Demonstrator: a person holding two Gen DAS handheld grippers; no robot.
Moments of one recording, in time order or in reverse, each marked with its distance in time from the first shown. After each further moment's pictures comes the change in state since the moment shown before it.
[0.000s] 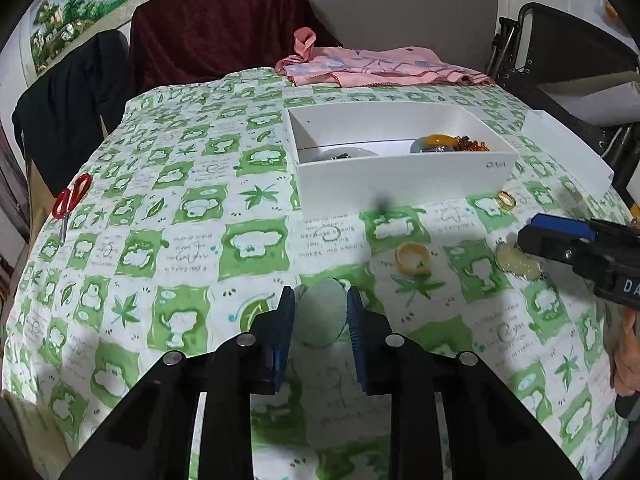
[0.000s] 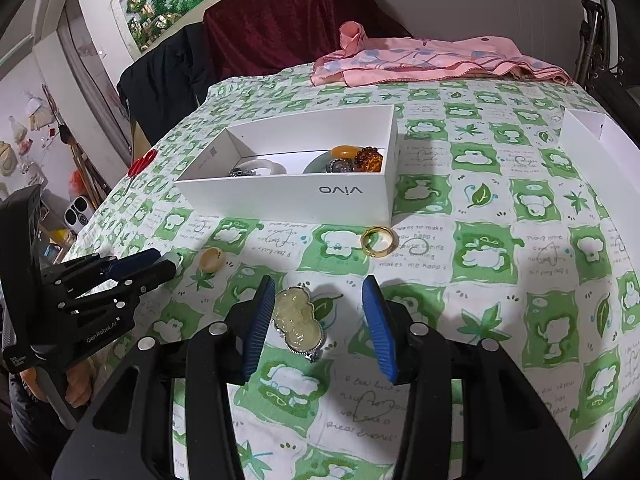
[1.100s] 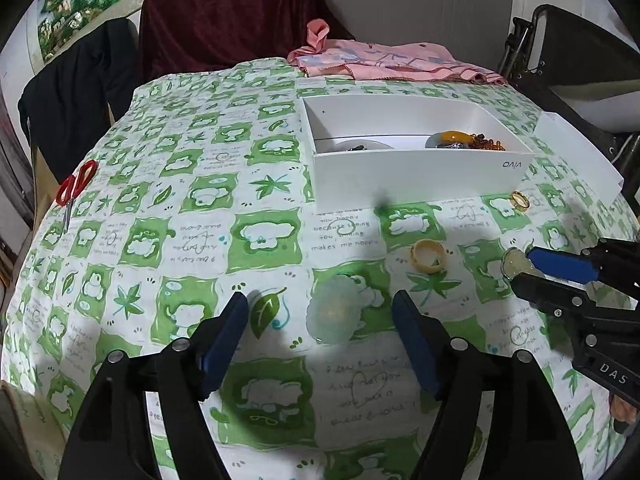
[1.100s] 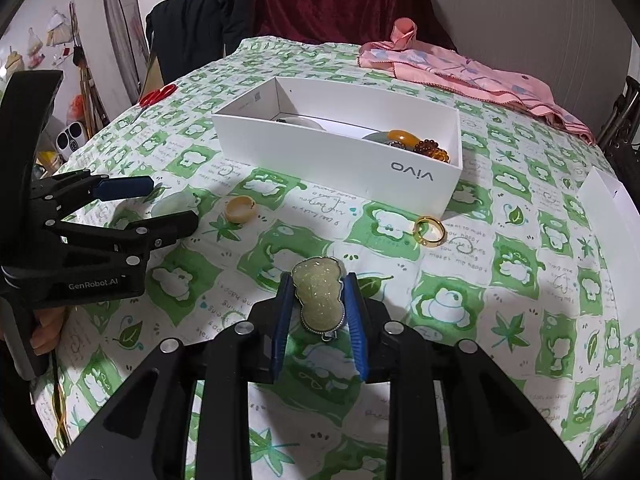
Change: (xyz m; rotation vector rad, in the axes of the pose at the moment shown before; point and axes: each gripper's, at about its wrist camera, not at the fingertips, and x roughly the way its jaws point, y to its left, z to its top) left arm 0.006 0.008 0.001 -0.040 0.030 0.011; right arm 0.014 0.045 -0.015 -0.243 0.072 -0.086
